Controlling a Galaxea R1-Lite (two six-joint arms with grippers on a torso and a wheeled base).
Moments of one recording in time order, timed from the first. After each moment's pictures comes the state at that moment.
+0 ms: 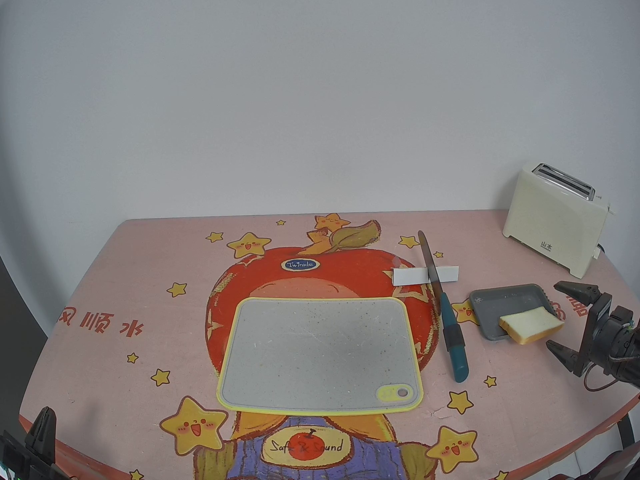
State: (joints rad) left arm 0.00 0.02 -0.02 0.00 0.00 0.00; right arm 0.03 1.29 -0.14 -0.76 0.24 1.34
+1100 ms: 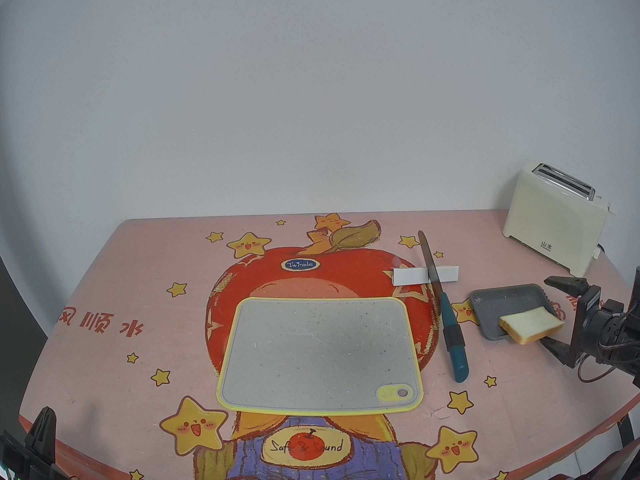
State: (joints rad) left arm 0.00 0.02 -0.02 0.00 0.00 0.00; right arm 0.02 1.40 -0.20 -0.76 0.24 1.34
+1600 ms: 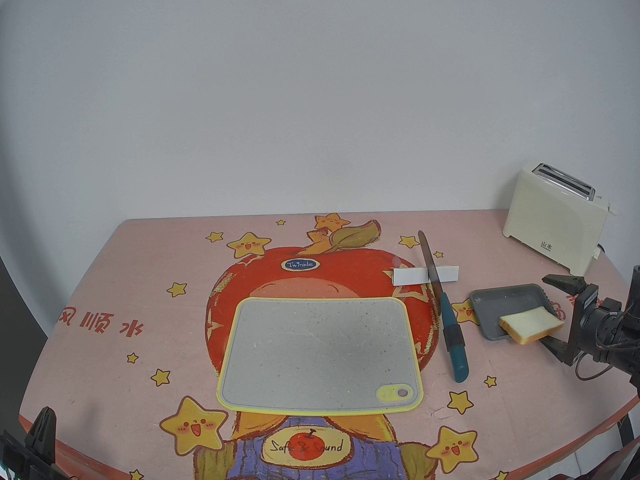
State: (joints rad) left arm 0.00 0.02 -0.02 0.00 0.00 0.00; right arm 0.02 1.44 -0.19 -0.82 0.24 1.34
